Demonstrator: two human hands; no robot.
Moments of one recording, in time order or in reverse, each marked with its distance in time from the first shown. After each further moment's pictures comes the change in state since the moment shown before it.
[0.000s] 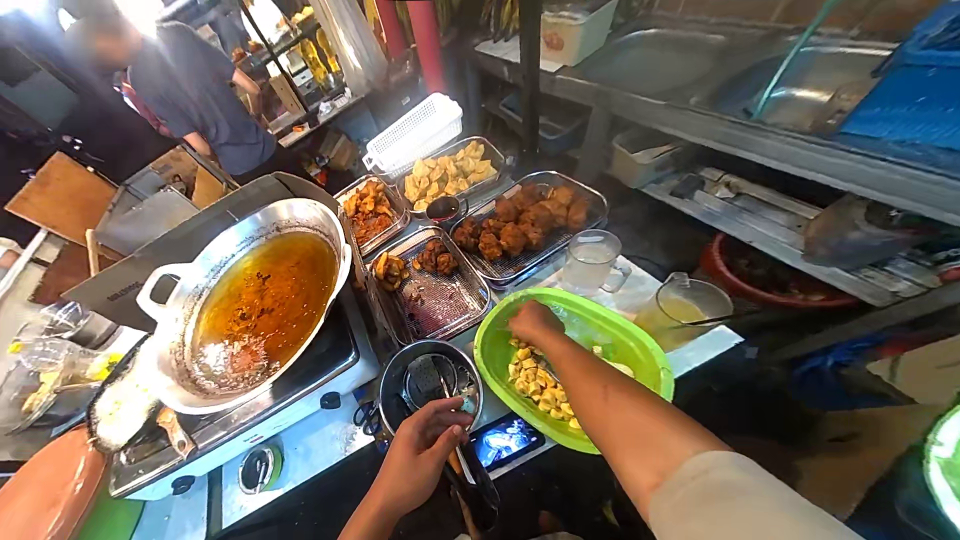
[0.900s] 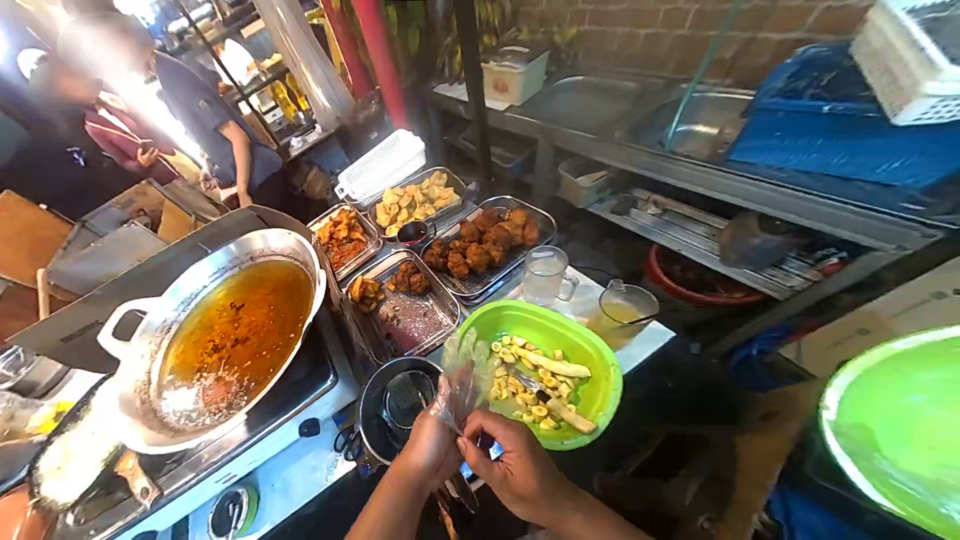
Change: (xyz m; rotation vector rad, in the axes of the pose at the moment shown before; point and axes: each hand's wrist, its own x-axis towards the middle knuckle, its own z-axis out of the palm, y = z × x) left_hand 0.046 0.035 0.061 -0.639 -0.012 -0.157; right_hand -0.237 0.036 0.039 0.572 0.073 -0.956
